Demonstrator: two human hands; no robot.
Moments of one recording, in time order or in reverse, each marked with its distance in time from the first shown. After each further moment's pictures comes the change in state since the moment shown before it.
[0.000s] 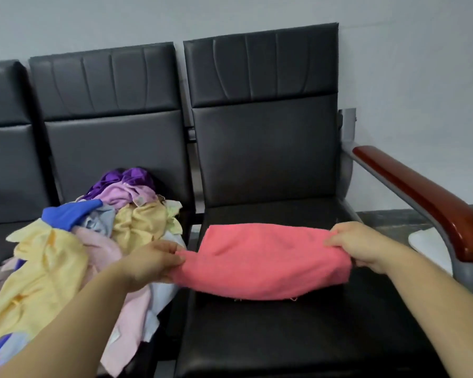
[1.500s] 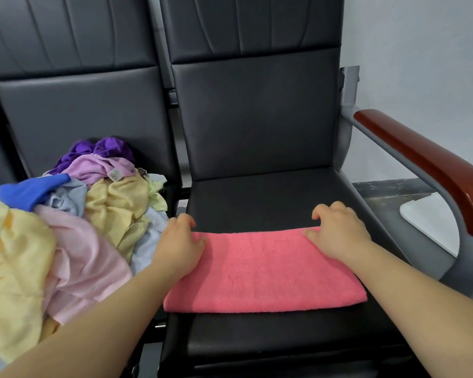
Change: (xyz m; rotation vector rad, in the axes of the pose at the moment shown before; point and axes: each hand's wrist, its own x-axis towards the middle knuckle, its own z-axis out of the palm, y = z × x) left_hand 0.051 -0.030 0.085 0.689 0.507 0.196; right_hand 0.017 0.023 0.053 -0.658 0.246 -0.170
